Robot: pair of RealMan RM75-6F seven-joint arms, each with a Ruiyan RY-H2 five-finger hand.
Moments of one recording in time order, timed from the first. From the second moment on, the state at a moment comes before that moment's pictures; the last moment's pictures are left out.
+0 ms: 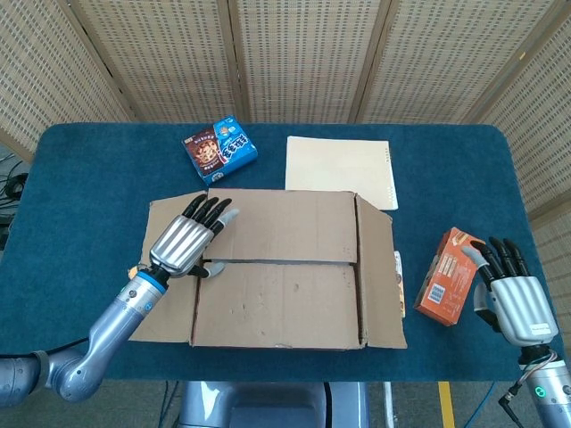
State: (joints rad) left arm -0.82 -1.25 -0.17 -1.91 0.99 1.03 0.65; right arm 0.16 -1.00 0.08 -1.78 -1.57 1.44 -0.09
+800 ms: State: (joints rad) left arm -0.89 -1.31 -0.17 -1.87 0.90 1.05 0.73; right arm 0.15 -1.00 0.07 -1.77 -1.58 1.47 -0.08
